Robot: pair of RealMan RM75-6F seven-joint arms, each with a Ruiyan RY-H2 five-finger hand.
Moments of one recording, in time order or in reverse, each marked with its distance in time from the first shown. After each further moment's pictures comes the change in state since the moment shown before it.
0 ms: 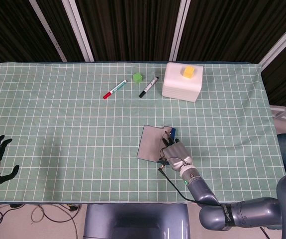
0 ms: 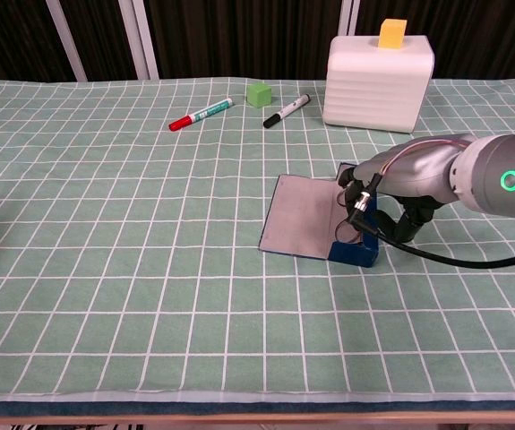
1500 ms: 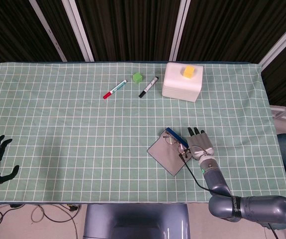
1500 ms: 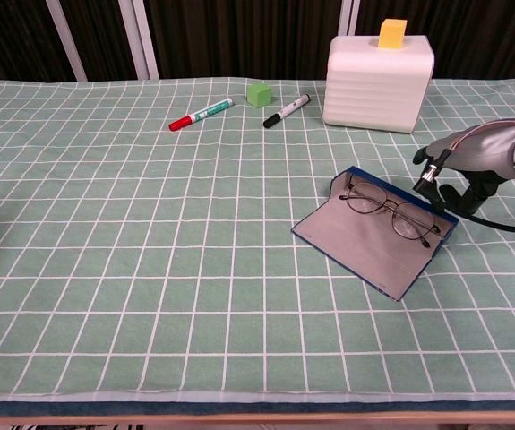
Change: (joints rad) left arm 0.001 0.003 0.001 -0.002 0.001 -0.001 -0.005; right arm -0.041 0.048 -0.022 0.142 0.087 -0.002 0.074
